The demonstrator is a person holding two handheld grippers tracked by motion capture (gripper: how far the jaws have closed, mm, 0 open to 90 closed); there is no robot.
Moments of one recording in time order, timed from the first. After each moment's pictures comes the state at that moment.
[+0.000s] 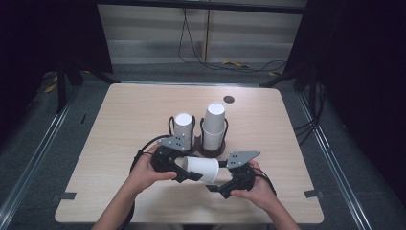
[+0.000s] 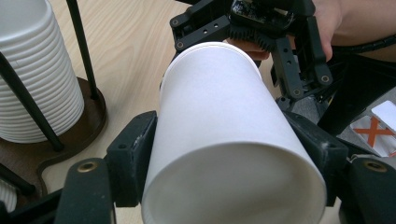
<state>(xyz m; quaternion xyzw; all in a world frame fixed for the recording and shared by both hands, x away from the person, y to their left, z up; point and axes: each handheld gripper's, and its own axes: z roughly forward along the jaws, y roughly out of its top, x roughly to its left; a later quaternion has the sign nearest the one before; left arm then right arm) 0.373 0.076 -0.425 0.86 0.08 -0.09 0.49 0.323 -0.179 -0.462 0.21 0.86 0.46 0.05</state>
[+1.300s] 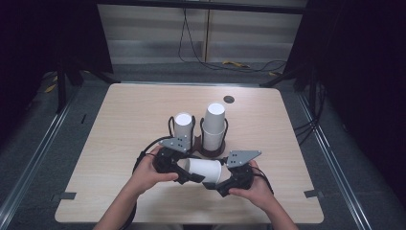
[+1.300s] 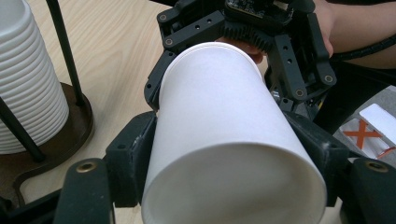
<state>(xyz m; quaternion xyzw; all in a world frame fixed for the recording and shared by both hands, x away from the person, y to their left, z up) 0.372 0.071 -0.428 0.86 0.07 -0.10 0.50 0.323 -0.173 -0.456 0.19 0.84 0.50 0.06</state>
